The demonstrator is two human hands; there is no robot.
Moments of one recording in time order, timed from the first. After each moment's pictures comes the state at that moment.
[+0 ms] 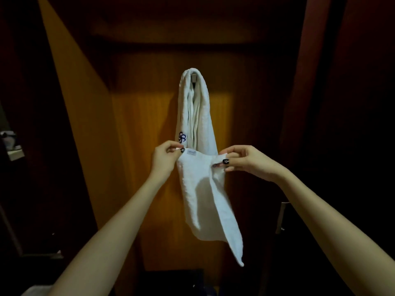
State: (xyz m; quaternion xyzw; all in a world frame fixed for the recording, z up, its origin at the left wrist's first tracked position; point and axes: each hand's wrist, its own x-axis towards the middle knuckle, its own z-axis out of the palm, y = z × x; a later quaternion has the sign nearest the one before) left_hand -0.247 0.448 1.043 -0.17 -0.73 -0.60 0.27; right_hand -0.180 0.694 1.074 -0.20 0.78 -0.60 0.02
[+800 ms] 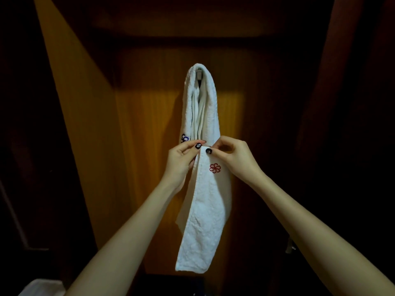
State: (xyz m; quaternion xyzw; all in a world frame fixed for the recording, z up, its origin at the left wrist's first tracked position) left_hand -0.247 0.494 1.048 -0.23 -0.53 -0.81 0.10; right_hand -0.232 0.655 1.074 -0.23 0.82 -0.44 -0.27
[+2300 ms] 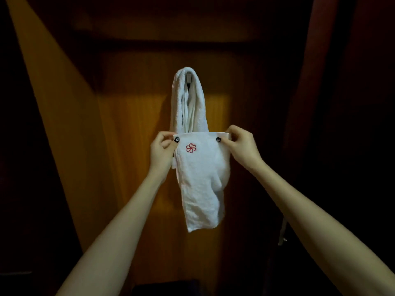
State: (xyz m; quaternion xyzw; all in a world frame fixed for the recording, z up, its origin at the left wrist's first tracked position) left_hand -0.292 0.466 1.055 -0.23 -0.61 -0.72 0.24; right_hand -0.245 0.675 1.087 -0.13 0.81 -0.41 -0.39
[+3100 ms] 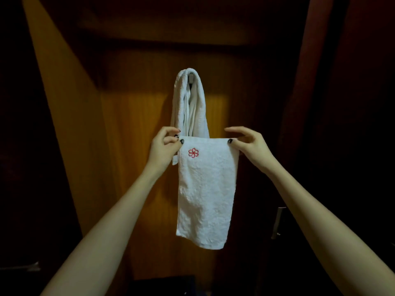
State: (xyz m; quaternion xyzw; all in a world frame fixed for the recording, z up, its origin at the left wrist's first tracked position) left_hand -0.268 0.449 1.066 -0.24 -0.69 -0.65 0.22; right_hand -0.210 0.695 1.089 -0.17 0.81 -0.49 -0.28
